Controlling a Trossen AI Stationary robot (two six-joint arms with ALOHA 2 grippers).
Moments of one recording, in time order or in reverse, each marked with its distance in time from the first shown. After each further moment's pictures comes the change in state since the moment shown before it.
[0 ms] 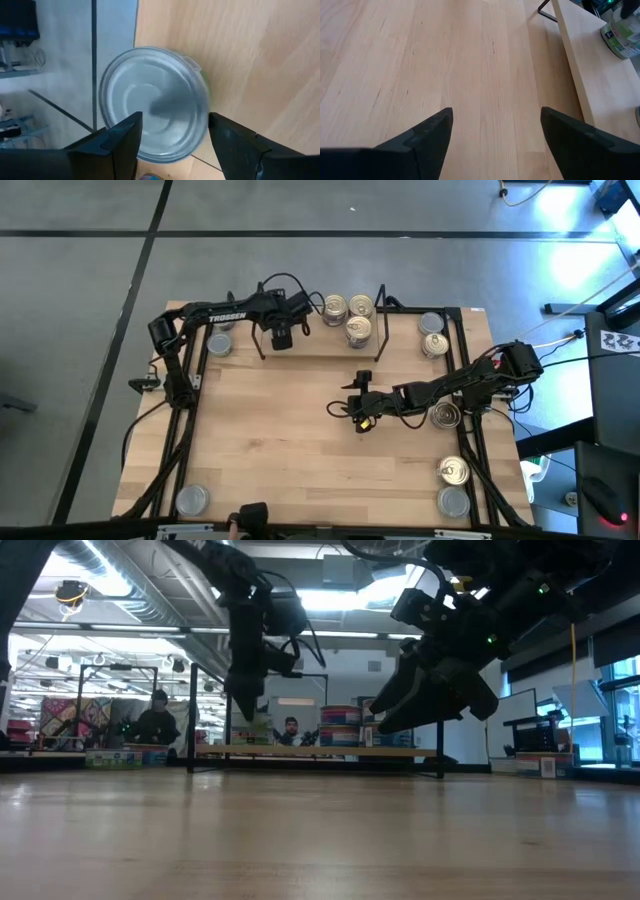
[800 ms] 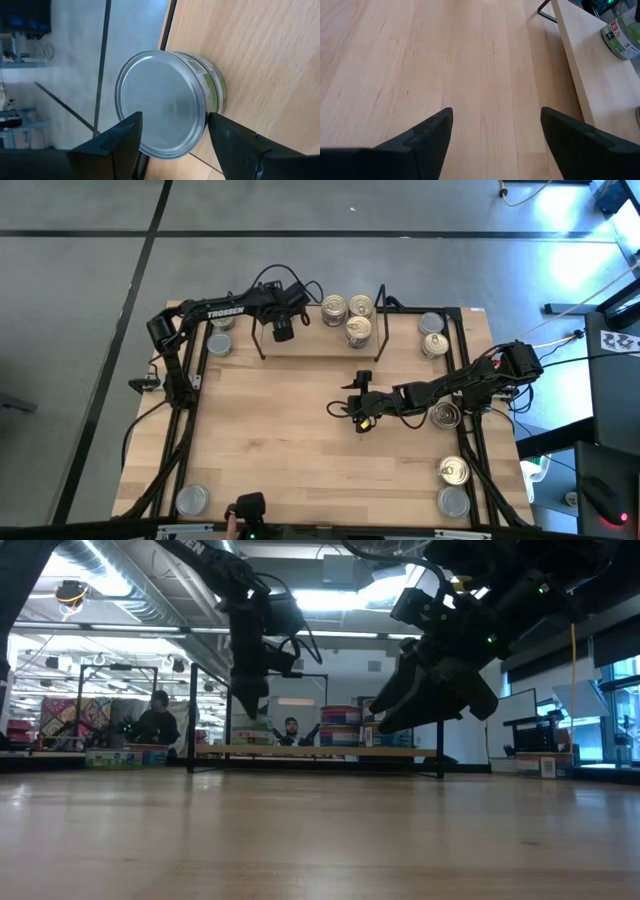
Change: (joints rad) left arm 0.058 0.000 0.006 0.071 -0.013 0.003; right arm 0.001 0.000 0.000 0.003 0.000 0.001
